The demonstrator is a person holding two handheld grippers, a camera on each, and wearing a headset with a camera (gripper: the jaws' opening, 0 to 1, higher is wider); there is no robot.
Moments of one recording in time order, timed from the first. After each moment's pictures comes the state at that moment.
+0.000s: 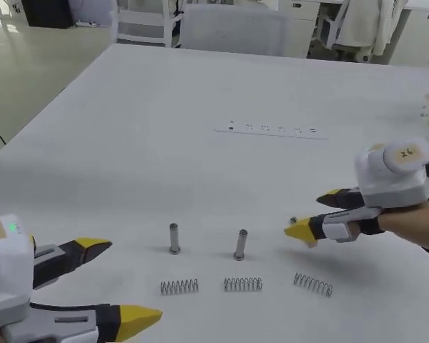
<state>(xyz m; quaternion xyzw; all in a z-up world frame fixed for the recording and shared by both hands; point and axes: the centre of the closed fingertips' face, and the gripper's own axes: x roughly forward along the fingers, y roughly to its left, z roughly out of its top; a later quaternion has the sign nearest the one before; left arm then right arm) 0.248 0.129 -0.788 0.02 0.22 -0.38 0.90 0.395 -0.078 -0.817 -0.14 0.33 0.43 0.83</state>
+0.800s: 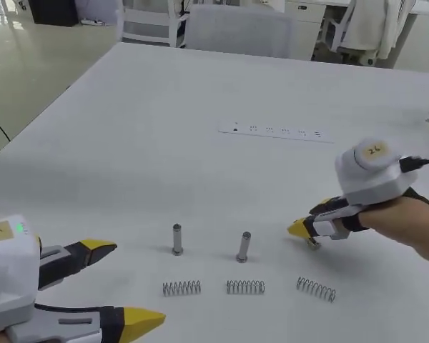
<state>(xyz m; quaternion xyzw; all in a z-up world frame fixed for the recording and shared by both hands) 0.247 0.128 -0.790 0.02 0.22 -0.38 0.90 0.406 -0.079 -0.836 -0.17 0.39 0.38 0.82</state>
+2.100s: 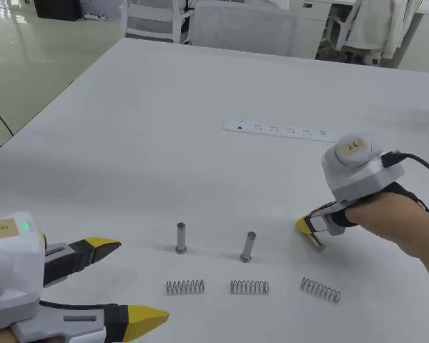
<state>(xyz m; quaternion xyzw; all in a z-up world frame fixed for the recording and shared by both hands) 0.249 0.130 -0.794 0.01 0.22 -0.38 0.90 0.417 -0.082 -0.854 -0.19 0.44 0.33 0.81</state>
